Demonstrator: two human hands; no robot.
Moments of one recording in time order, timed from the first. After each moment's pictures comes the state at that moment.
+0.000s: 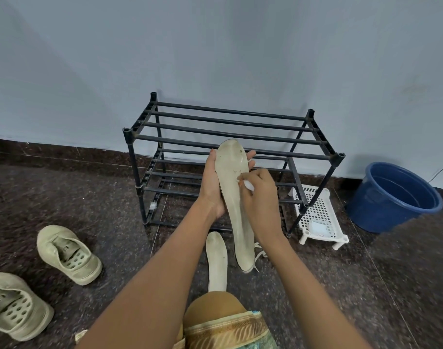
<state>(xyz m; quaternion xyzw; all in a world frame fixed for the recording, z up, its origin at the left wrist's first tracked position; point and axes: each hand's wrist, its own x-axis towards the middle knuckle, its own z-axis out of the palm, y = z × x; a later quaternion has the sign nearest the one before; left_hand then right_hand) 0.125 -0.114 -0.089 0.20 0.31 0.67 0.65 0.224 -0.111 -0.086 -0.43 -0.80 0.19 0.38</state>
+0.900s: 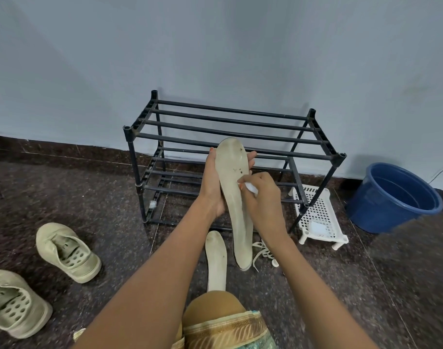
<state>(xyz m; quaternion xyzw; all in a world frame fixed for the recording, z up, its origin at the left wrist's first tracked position) 0.128 -0.118 -0.083 0.18 0.32 0.69 0.62 0.231 -0.110 -0.086 -0.42 -0.79 0.25 0.37</state>
